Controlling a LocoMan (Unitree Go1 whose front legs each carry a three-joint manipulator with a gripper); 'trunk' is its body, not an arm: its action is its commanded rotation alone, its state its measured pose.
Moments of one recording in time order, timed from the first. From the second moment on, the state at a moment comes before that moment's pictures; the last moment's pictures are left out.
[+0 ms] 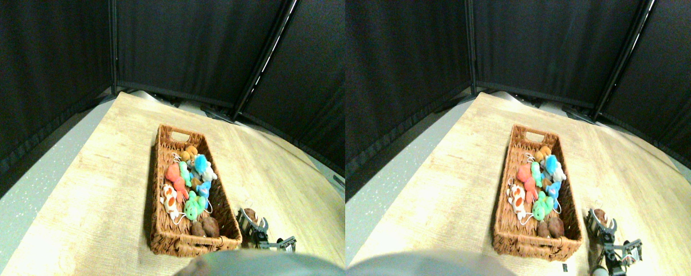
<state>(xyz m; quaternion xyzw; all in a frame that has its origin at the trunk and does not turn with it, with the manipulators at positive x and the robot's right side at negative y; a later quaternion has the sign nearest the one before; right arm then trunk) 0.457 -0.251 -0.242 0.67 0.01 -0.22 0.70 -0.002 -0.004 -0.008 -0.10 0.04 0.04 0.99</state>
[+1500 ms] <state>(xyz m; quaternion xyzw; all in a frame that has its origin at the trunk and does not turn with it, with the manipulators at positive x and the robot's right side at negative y) 0.509 -0.182 -0.127 0.58 0.07 -0.04 0.81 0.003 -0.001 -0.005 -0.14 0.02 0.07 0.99</state>
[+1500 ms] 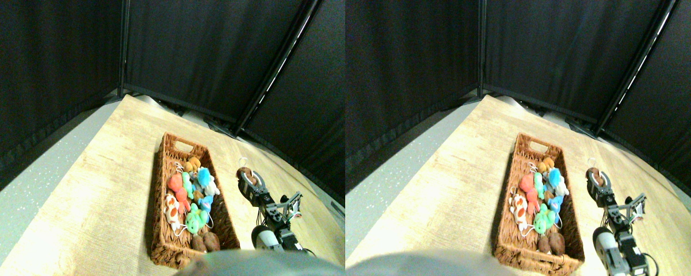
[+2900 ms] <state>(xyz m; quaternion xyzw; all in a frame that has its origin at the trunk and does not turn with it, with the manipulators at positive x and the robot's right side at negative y) 0.468 -0.104 -0.127 0.60 0.16 0.05 0.79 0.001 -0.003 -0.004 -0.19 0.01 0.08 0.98</state>
